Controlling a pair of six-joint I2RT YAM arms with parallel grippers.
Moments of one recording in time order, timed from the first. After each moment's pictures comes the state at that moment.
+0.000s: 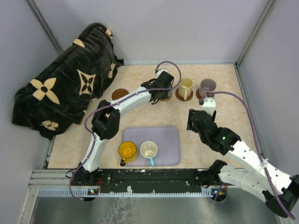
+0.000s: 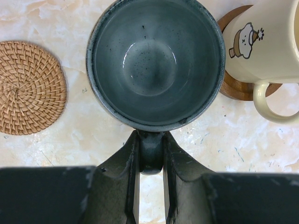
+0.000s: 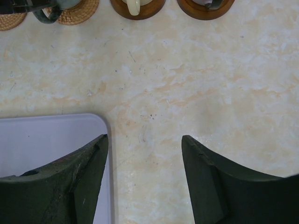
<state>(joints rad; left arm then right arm) -0.79 2.25 1.95 -0.52 -0.37 -0.58 0.76 0.77 0.76 -0.68 0.64 0.52</state>
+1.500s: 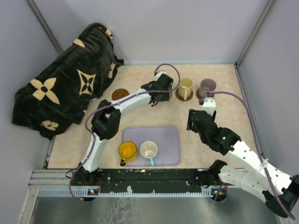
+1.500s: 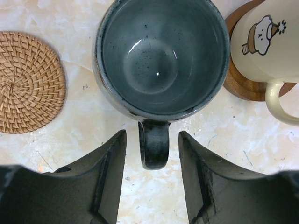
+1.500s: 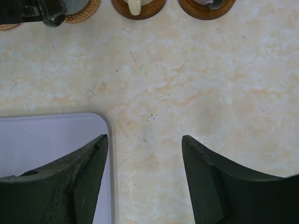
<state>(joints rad) -0.79 2.25 1.89 -0.47 -0.38 -0.59 0.76 0.77 0.76 -0.68 0.64 0.52</state>
